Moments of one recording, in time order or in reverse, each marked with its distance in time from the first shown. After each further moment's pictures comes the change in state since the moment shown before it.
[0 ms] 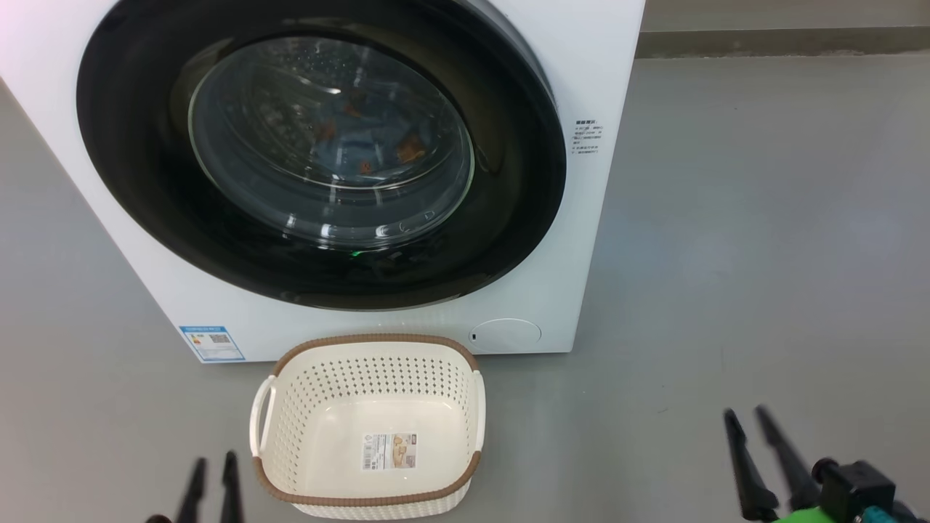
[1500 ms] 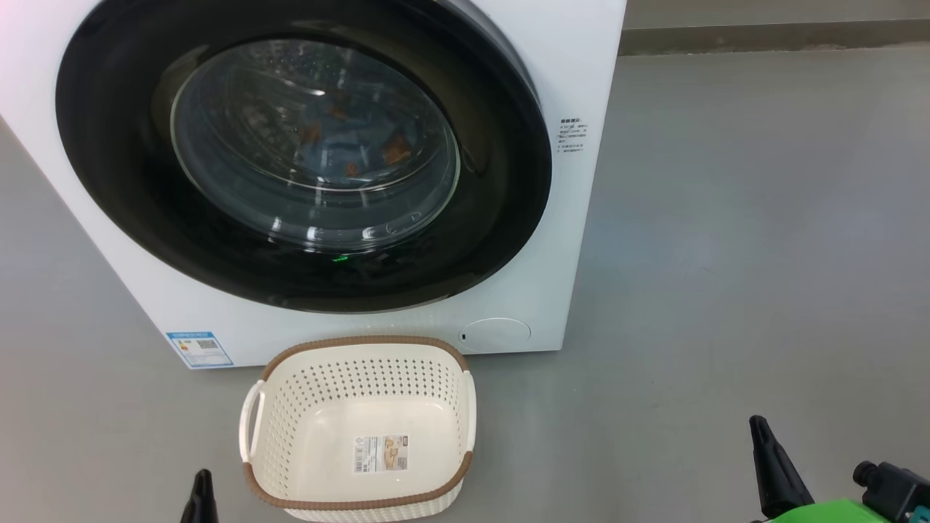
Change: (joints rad) left arm -0.010 -0.008 0.026 0.041 -0.436 -0.020 0.127; right arm -0.012 0.008 -0.003 0.061 0.496 0.000 0.128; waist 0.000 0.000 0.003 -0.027
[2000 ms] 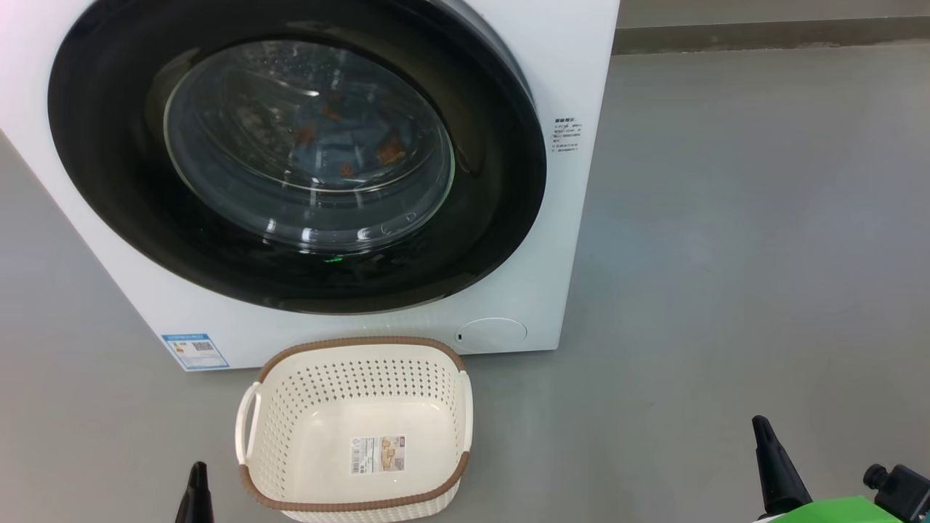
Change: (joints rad) left arm -0.020 0.001 0.012 -0.002 -0.140 -0.009 0.036; right arm -0.005 0.000 -0.002 0.004 0.156 0.000 0.043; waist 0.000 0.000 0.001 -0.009
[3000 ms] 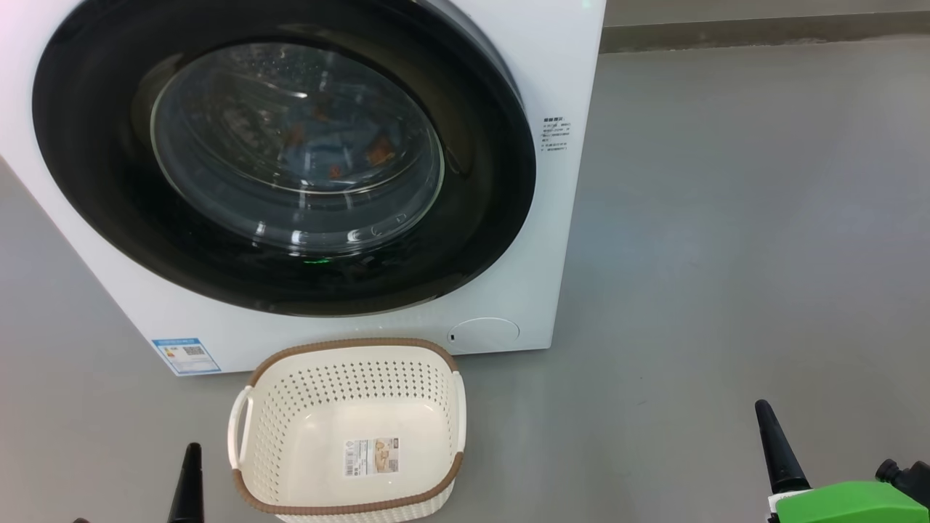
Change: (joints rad) left arm -0.042 0.003 0.028 -0.005 -0.311 -0.018 0.087; right arm -0.042 -0.002 -0.009 0.011 0.362 0.000 0.082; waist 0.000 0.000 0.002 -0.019
